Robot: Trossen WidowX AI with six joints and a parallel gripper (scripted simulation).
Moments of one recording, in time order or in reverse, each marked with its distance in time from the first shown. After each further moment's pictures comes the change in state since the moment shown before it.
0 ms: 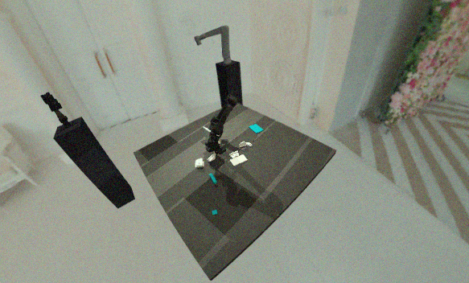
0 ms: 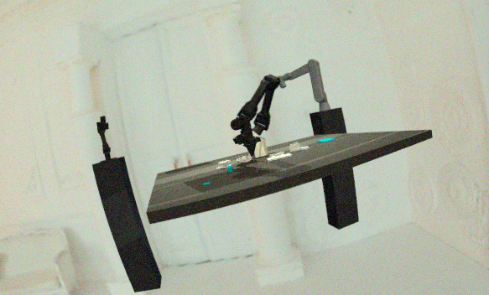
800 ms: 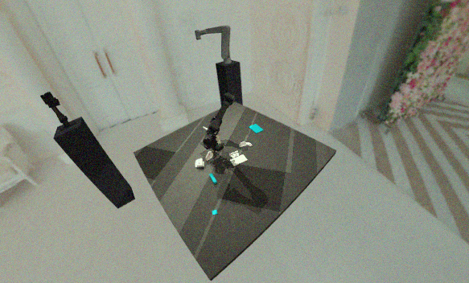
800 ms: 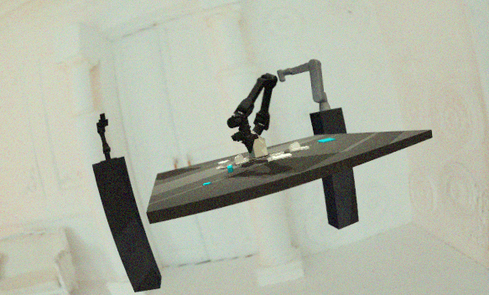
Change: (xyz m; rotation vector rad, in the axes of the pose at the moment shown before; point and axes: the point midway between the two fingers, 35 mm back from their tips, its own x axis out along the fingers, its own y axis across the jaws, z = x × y) arm -0.018 -0.025 -0.002 0.012 0.012 -0.013
